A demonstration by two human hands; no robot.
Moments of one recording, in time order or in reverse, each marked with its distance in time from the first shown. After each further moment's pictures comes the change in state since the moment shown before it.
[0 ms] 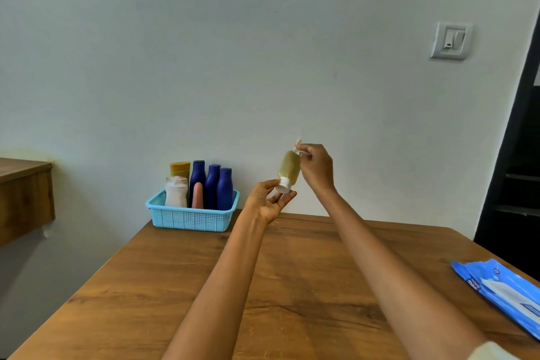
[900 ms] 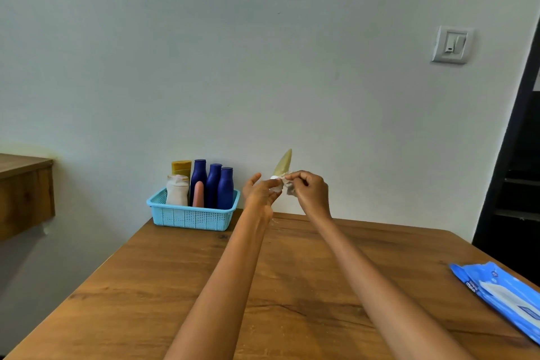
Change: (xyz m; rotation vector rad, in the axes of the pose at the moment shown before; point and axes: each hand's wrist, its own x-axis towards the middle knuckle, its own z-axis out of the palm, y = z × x) left_hand 0.010 0.001 -0.001 0.117 0.111 0.254; right_hand -0.050 0.013 0.009 0.237 -0.051 0.047
